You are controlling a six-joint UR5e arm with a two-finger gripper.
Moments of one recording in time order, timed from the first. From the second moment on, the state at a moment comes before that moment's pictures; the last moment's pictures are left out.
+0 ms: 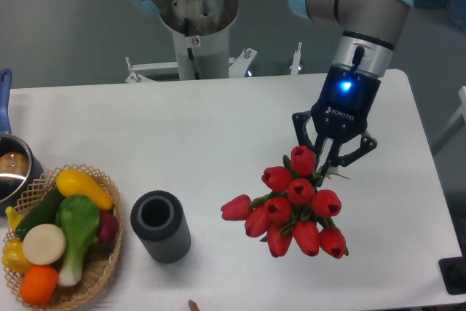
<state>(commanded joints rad) 2.75 -1.83 -1.58 -0.82 0.77 1.10</state>
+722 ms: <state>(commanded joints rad) 2.72 -1.84 -1.59 -0.82 0.76 1.09</state>
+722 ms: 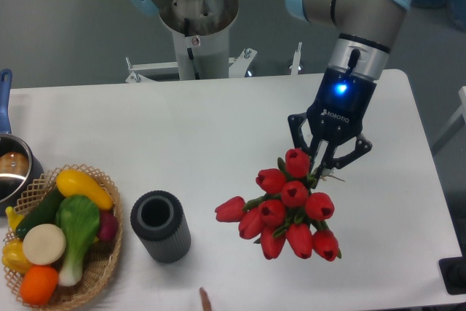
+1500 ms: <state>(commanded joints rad) 2.64 -1.91 -1.64 -0.82 0.33 1.18</state>
